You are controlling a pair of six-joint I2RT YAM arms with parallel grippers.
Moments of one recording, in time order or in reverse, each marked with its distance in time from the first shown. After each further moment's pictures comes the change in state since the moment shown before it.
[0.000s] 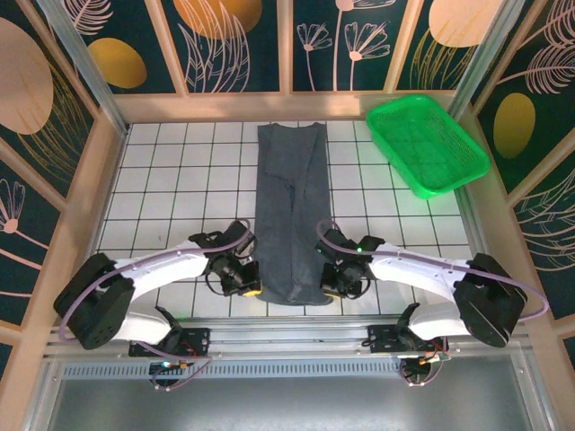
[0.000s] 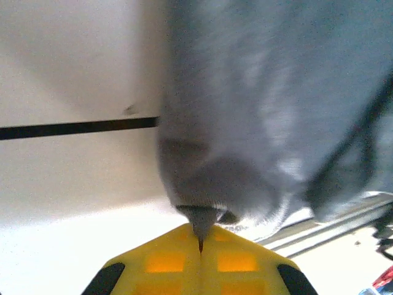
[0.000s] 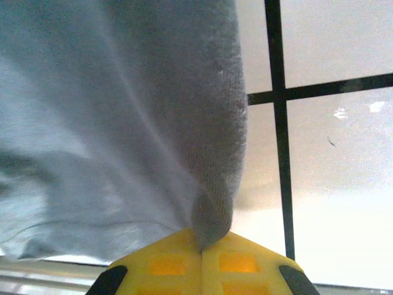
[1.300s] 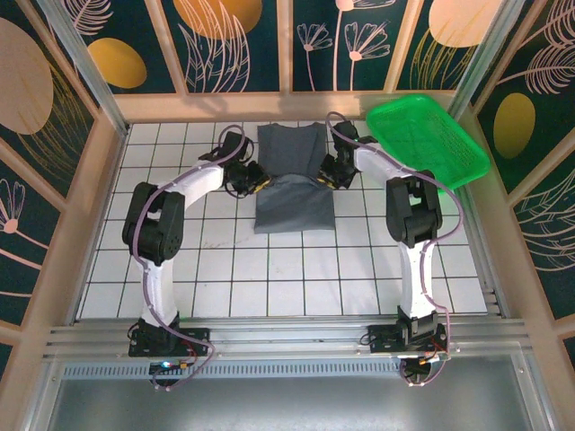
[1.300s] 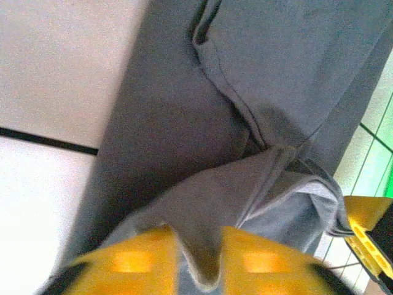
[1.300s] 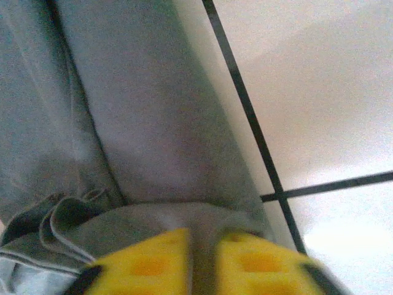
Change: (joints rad) left arm 0.391 0.689 0.813 0.176 -0.122 0.023; right arm -0.568 0.895 1.055 0.018 -0.032 -0.341
